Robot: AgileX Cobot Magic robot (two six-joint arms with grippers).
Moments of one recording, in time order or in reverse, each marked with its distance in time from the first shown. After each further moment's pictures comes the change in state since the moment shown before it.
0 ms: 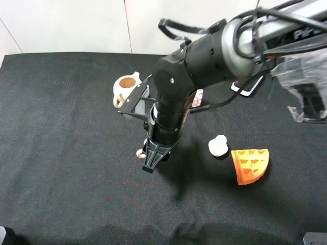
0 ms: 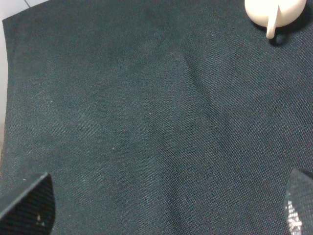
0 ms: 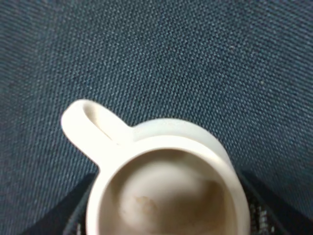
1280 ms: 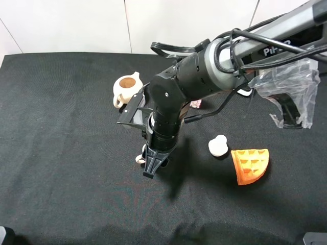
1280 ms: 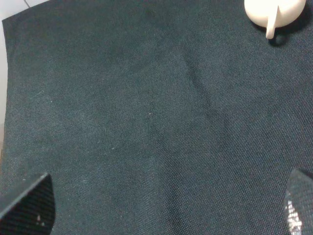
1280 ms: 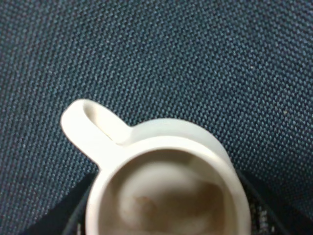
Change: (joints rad) left arm 0.000 0.000 0.000 -0.002 0.000 0.000; right arm 0.000 0.093 0.001 0.007 -0.092 -0.076
